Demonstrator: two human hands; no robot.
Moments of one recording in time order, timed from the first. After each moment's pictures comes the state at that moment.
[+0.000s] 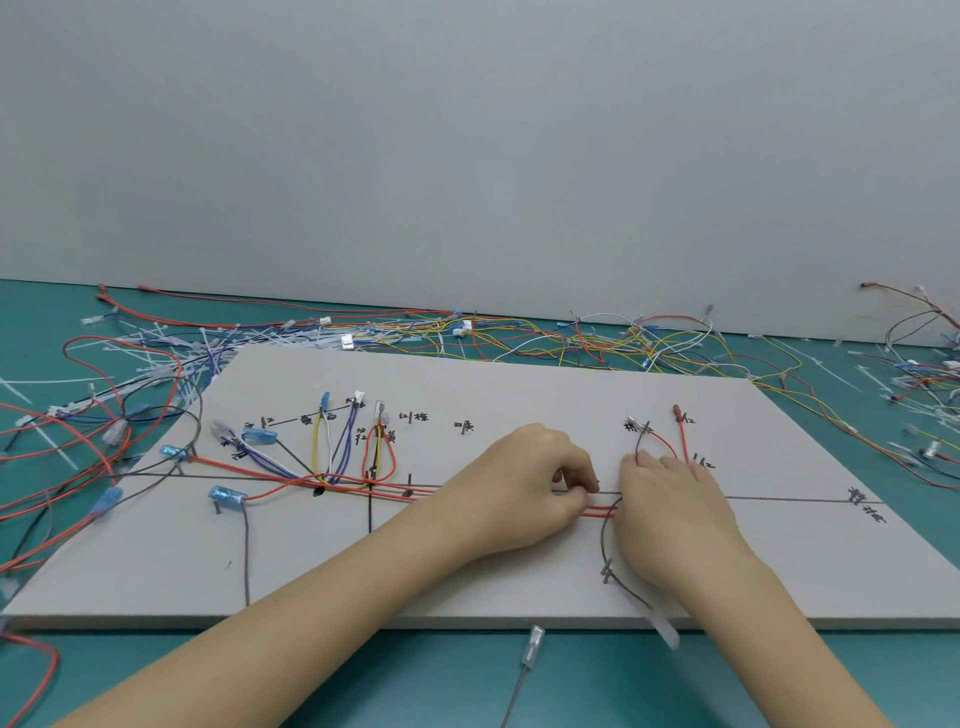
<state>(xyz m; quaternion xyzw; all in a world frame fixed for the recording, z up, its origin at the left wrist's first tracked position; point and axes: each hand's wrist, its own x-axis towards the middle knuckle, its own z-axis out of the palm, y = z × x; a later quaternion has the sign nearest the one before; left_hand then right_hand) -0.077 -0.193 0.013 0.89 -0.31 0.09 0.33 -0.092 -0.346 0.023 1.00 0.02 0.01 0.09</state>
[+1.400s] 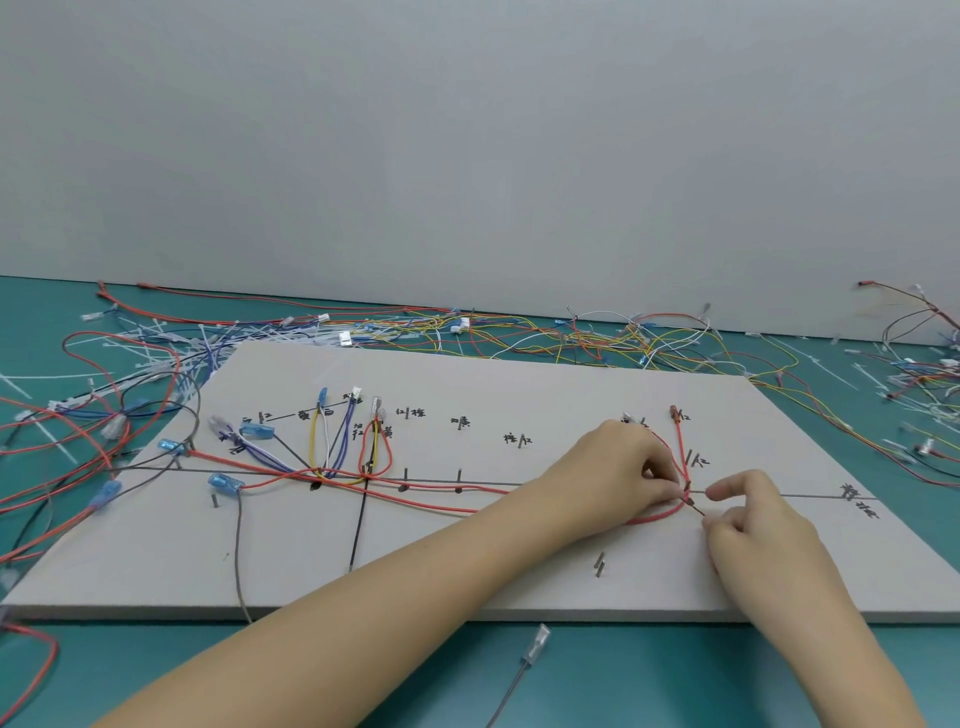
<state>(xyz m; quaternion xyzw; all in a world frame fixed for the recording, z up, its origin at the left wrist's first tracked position) -0.047 -0.268 0.007 0.86 -0.32 0.05 0.40 -0.125 -0.409 0.013 0.94 -0.11 0.09 -0.32</state>
